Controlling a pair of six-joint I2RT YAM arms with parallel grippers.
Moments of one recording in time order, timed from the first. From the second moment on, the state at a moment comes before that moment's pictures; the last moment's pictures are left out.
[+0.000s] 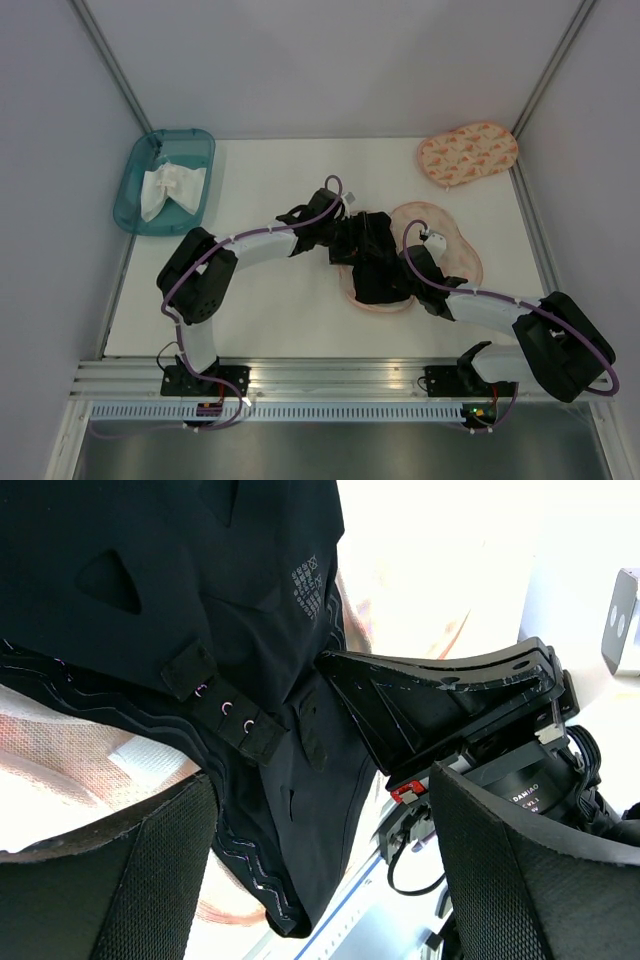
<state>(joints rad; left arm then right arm) -0.73 1.87 1.21 -0.10 0.45 -0.85 0.59 1.30 0.41 0.08 0.34 0.81</state>
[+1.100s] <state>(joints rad) -0.74 2.00 1.18 0.09 0.50 -0.89 0.58 1.26 0.41 0.04 0.34 0.80</state>
